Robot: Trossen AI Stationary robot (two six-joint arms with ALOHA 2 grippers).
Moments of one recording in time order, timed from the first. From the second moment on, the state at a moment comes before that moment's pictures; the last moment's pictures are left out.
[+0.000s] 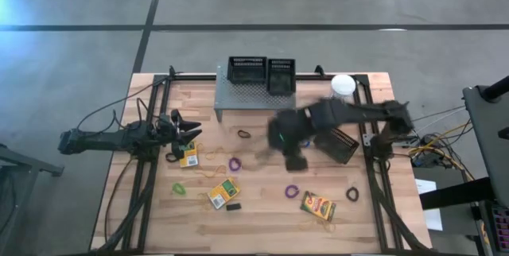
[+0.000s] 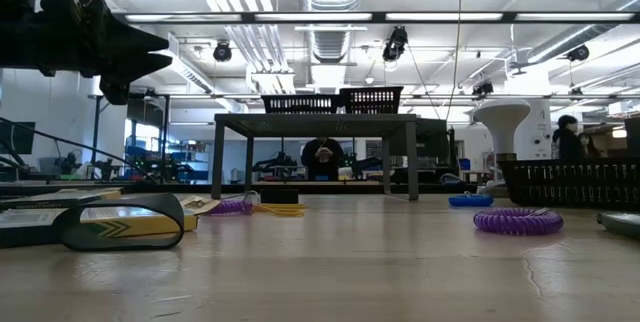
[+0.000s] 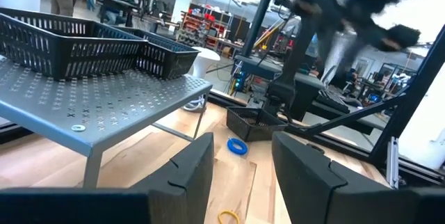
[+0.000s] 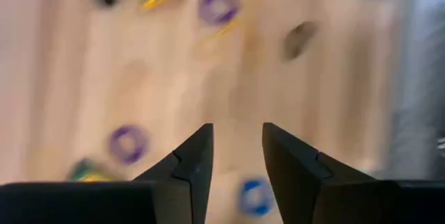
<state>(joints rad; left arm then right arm) -0.02 0.07 0.00 0.11 -0.26 -0.29 0.15 1.78 1.92 -1.34 0.05 0.04</state>
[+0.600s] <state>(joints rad) -0.02 0.07 0.00 0.11 -0.26 -0.26 0.51 1.34 1.02 -1.20 0.13 1.25</state>
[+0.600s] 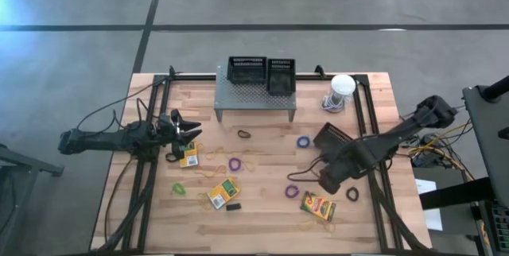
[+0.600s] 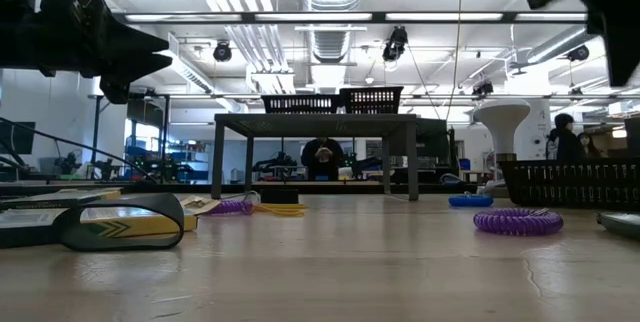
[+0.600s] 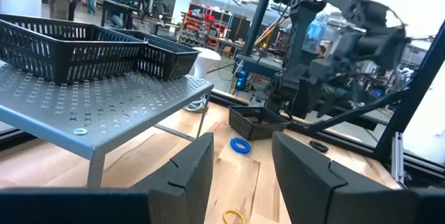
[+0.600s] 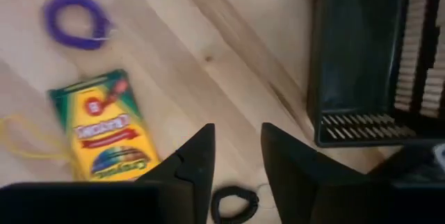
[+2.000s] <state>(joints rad) -0.02 0.07 0.00 0.12 -0.26 -0.26 0.44 1.22 0.77 -0.58 0.22 0.82</state>
